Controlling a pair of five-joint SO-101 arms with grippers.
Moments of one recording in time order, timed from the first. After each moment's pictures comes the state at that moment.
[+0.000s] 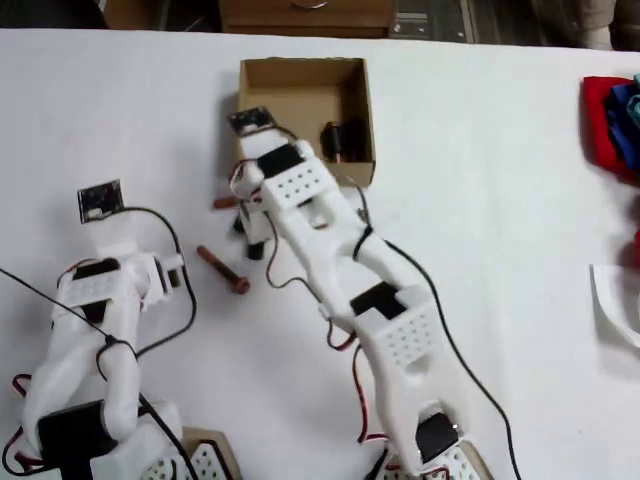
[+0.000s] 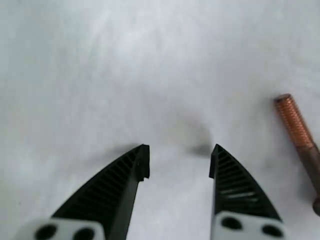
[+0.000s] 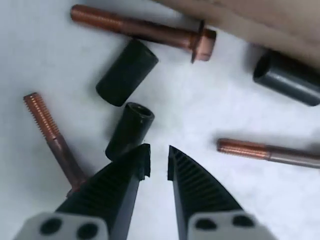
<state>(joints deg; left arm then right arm) -22.9 -18.2 59.6 39.9 6.5 -36.4 38.5 -28.2 80.4 -7.8</state>
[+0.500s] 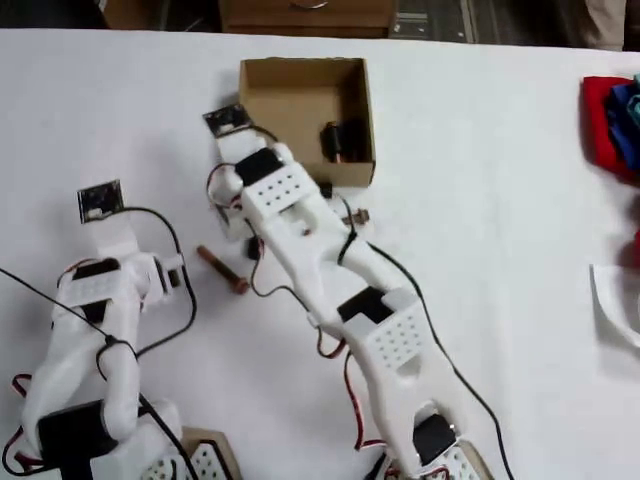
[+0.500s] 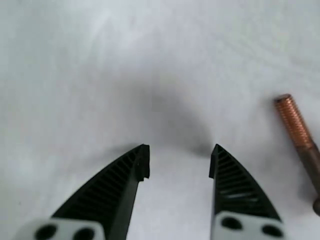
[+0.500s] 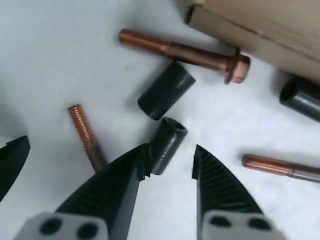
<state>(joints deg) -22.9 -18.2 59.6 39.9 6.5 -39.9 39.5 -33.6 80.4 -8.5</state>
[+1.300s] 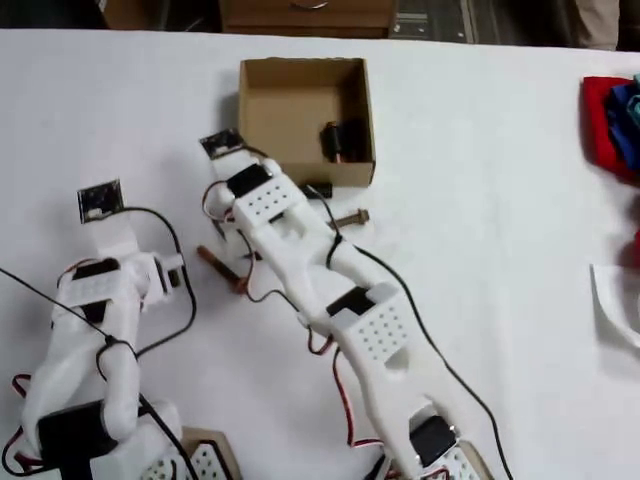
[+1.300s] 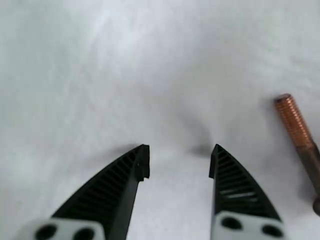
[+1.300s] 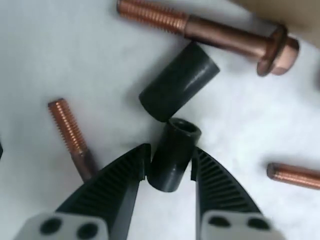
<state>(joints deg) -22.9 -18.2 59.6 39.9 6.5 -40.7 48.0 -34.9 78.9 -8.7</state>
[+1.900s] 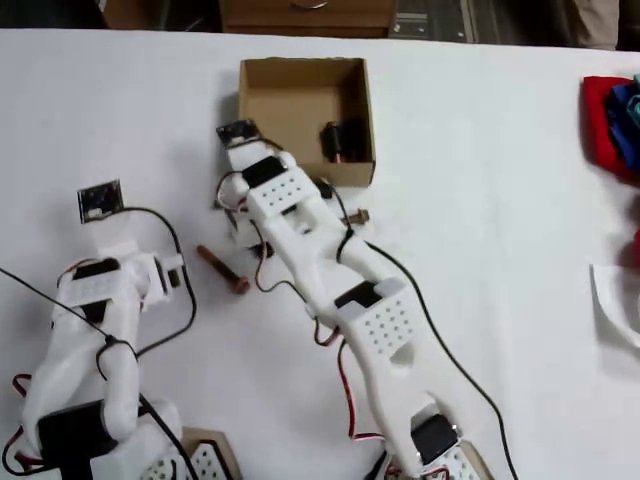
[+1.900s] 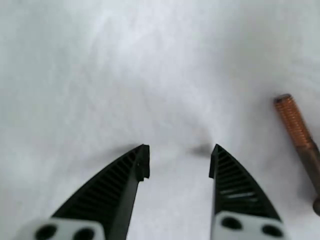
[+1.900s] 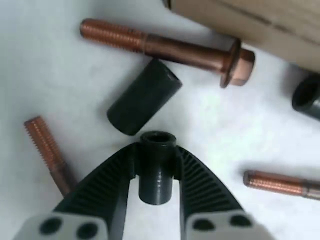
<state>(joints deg) -22.9 -18.2 59.6 39.9 6.5 -37.5 48.5 -35.4 78.8 -8.7</state>
